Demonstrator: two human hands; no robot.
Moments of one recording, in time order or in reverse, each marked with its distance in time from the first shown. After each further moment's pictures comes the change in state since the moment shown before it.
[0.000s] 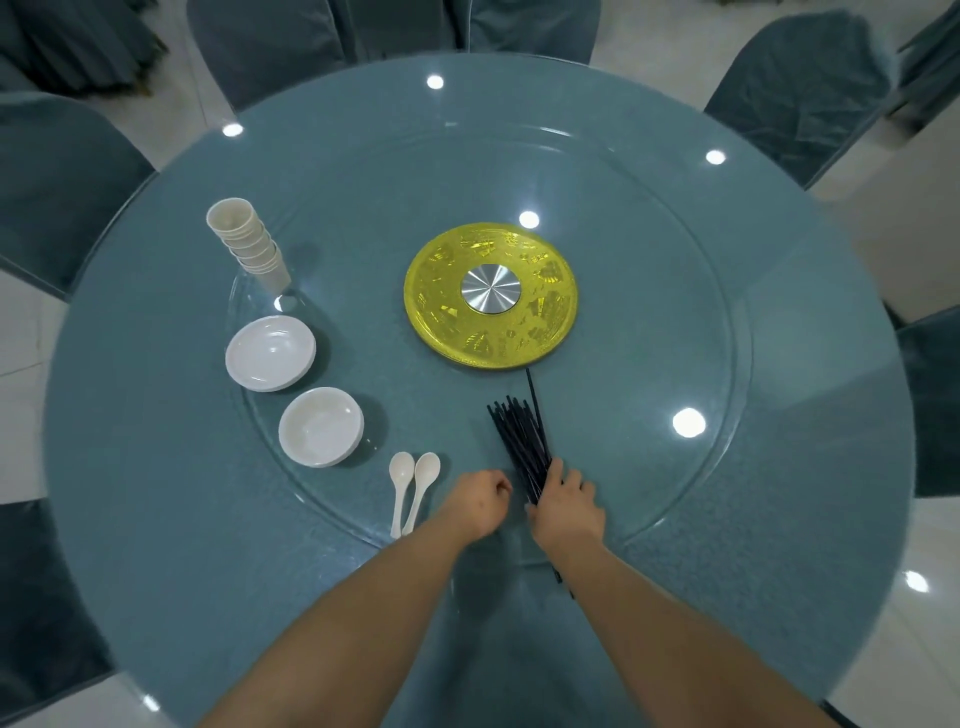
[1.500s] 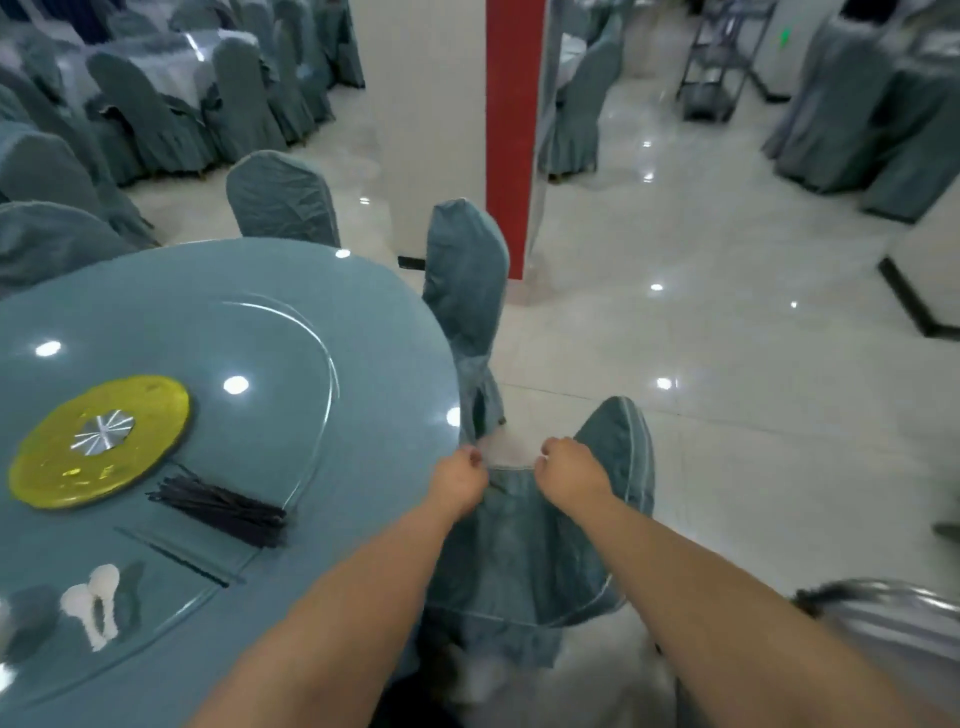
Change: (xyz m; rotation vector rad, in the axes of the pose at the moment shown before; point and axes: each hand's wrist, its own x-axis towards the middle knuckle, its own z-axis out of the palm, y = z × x) left_hand -0.291 0.260 0.311 0.308 -0.157 0.504; right_hand -0.387 0.398 0.082 0.581 0.485 0.529
